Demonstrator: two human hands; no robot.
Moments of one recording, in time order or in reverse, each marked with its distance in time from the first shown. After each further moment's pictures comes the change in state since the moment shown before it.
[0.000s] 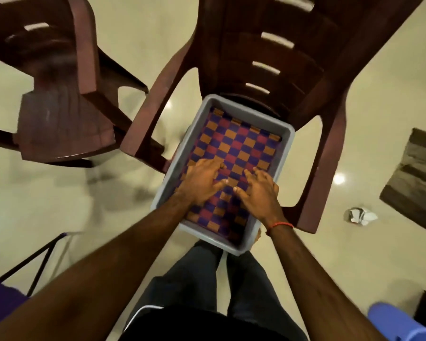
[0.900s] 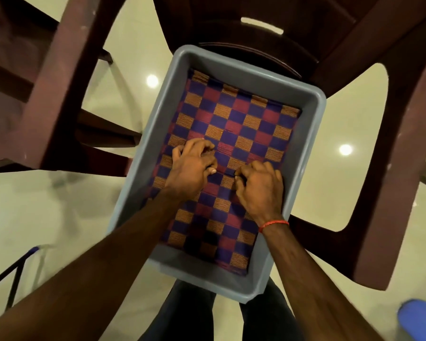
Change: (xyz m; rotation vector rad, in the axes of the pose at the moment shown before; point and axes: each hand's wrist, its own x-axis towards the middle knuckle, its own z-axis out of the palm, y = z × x) left_hand 0.106 -0.096 0.120 0.151 0.068 0.078; right_hand 0.122 0.063 0.123 -0.096 0.356 -0.044
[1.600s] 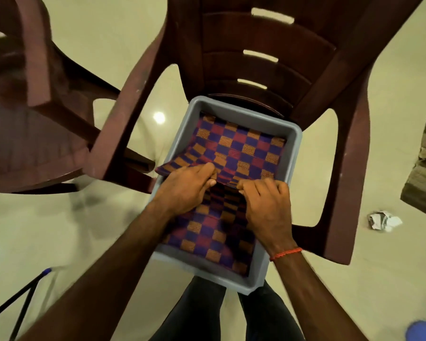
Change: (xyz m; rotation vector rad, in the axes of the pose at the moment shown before) left_hand -0.049 0.036 -0.122 -0.019 0.012 0.249; right_hand -0.047 -0.035 -0.104 -0.079 0.300 -0.284
